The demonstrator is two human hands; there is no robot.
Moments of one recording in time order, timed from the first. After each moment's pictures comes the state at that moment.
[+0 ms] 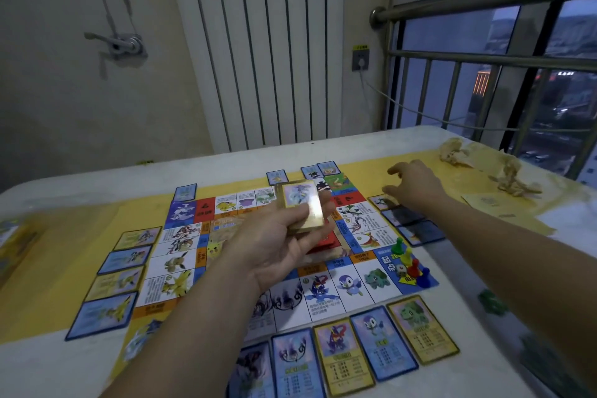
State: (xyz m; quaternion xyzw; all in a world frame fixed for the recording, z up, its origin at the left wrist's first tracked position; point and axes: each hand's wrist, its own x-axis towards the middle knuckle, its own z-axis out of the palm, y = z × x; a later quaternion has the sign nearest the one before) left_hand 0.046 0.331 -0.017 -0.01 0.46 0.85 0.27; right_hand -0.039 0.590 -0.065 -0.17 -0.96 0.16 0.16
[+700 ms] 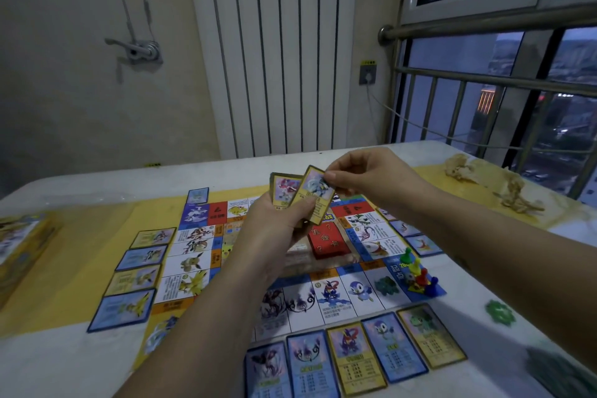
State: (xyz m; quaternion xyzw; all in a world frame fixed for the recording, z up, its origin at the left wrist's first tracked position) left_hand 0.037 0.317 -0.020 0.05 0.61 0.78 0.06; right_hand 0.039 0.470 0.024 0.05 -0.85 0.52 0.09
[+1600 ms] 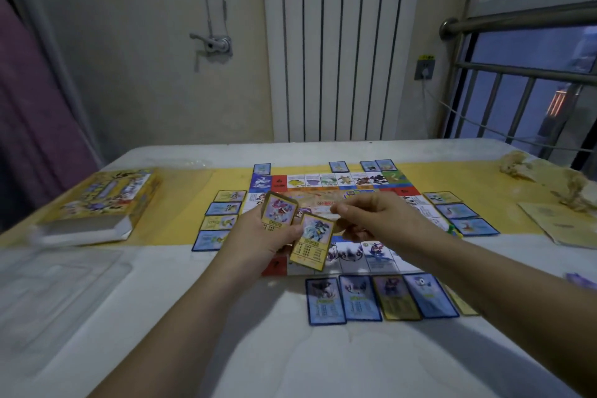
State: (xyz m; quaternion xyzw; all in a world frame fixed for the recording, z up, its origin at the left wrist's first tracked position) left_hand 0.106 0.211 -0.051 0.02 0.75 0.66 0.00; right_hand 0.106 0.405 -0.022 0.08 -0.81 0.58 -0.06
